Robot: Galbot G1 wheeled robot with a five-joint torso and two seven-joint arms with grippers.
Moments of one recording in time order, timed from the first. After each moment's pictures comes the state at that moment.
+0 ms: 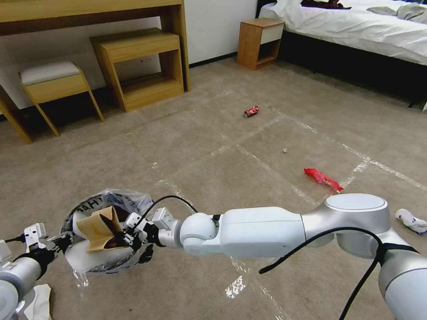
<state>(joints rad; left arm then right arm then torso) 1.69 -1.04 -1.07 -2.09 -1.13 0.61 -0.20 0.06 1.34 -1.26 1.56 1.16 -0.08 0.07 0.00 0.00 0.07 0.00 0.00</state>
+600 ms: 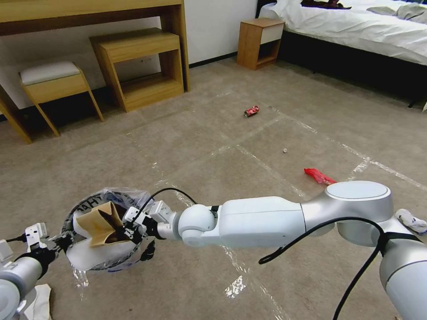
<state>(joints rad) 1.68 -1.04 -1.06 -2.09 -1.12 0.61 -0.20 0.13 1.36 -1.29 1.54 1.17 -0.12 0.08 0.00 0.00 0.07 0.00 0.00</state>
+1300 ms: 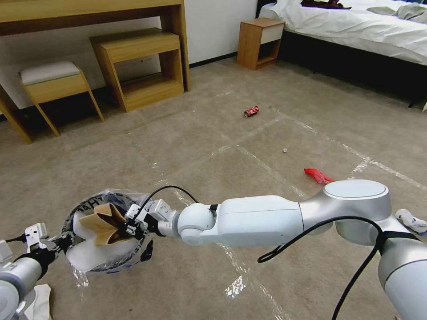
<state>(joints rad) 1.69 -1.04 -1.07 -2.11 -1.12 0.61 -0.20 0.12 1.36 -1.29 1.54 1.16 -0.14 0.14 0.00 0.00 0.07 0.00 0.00</state>
